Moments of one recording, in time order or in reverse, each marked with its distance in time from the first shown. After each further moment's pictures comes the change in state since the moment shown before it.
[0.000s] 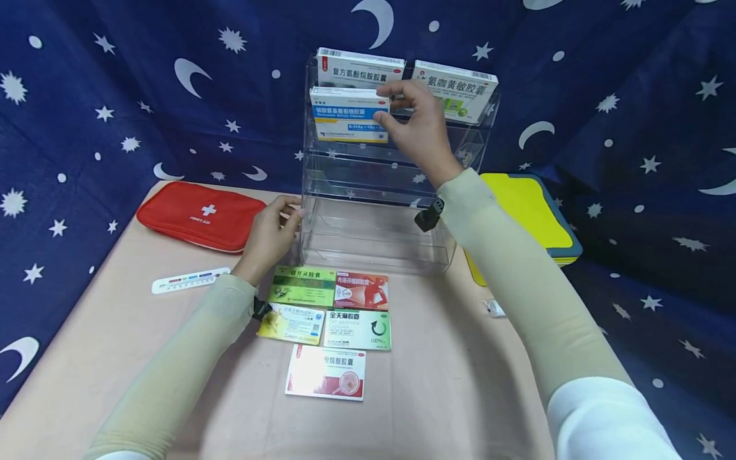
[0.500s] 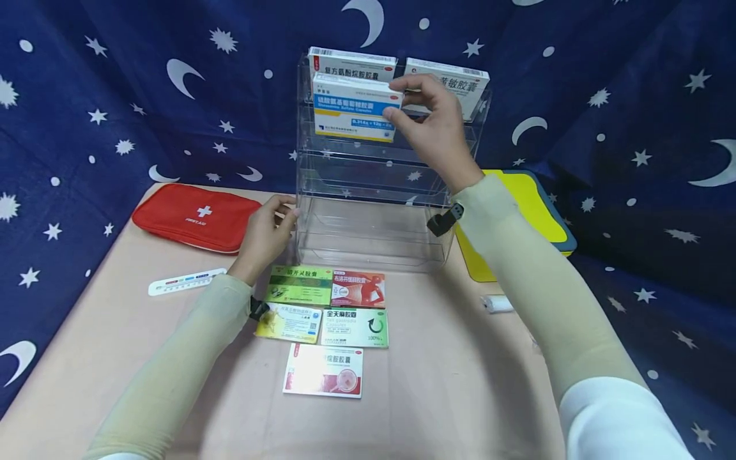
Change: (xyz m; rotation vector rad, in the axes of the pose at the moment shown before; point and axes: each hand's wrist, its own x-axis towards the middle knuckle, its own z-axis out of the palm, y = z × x) left_hand 0.000 0.002 0.000 -0.011 0.004 0.020; right_hand -0.025 -0.029 -0.034 0.115 0.046 0.069
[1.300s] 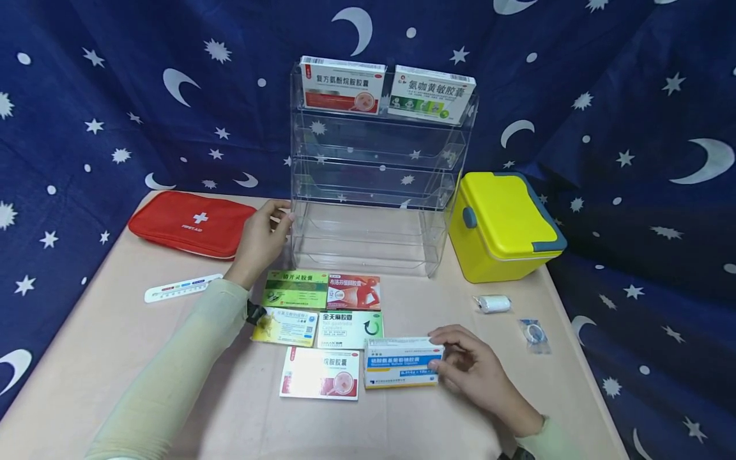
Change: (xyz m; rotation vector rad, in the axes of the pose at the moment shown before) left_hand -0.004 0.005 0.002 0.037 0.015 -0.007; right_hand -0.358 0.052 -0.046 0.184 -0.260 0.416
